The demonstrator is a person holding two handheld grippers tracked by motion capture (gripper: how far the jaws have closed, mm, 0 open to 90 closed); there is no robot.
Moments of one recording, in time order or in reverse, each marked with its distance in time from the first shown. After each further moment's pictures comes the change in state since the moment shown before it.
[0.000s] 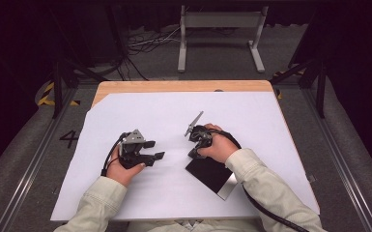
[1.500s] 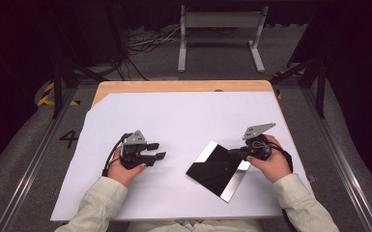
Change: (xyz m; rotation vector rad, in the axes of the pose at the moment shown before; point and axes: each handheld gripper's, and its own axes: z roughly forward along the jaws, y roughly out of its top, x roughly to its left) left arm -0.004 0.000 0.003 -0.005 -0.040 0.029; right arm 0.004 -0.143 -0.081 -0.382 -0.177 0.146
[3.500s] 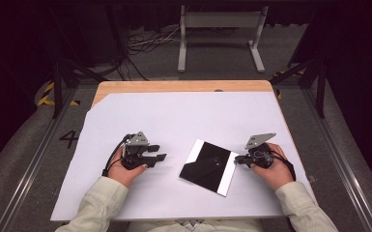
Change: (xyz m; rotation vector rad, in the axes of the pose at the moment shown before) left arm -0.004 0.002 0.002 0.049 0.018 0.006; right arm -0.003 -0.029 0.012 0.076 -0.097 -0.029
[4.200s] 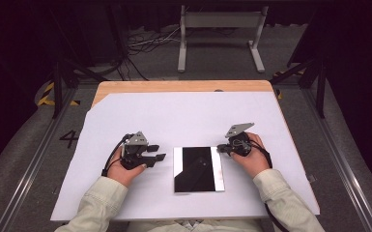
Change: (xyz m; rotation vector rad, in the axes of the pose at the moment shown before) left arm 0.002 -0.001 -0.001 0.002 -0.007 -0.005; right arm -0.003 0.045 0.044 -0.050 -0.011 -0.003
